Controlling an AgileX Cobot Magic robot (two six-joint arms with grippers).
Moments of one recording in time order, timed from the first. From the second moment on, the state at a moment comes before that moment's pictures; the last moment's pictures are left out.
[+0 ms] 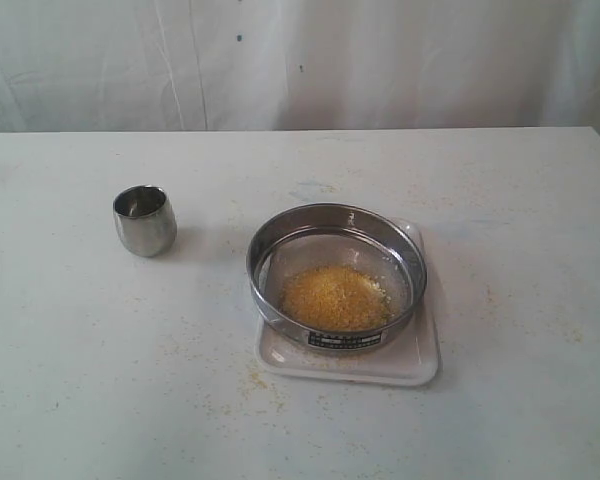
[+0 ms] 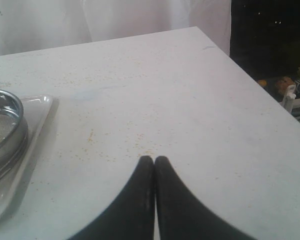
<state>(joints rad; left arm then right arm) -0.05 0.47 -0.78 0.10 0.48 0.07 -0.11 0.00 0.00 -0.04 0.36 0.11</state>
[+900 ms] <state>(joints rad) 0.05 0.02 -0.21 0.05 0.47 0.05 -0.11 0.00 0.00 -0.04 0.36 0.11</state>
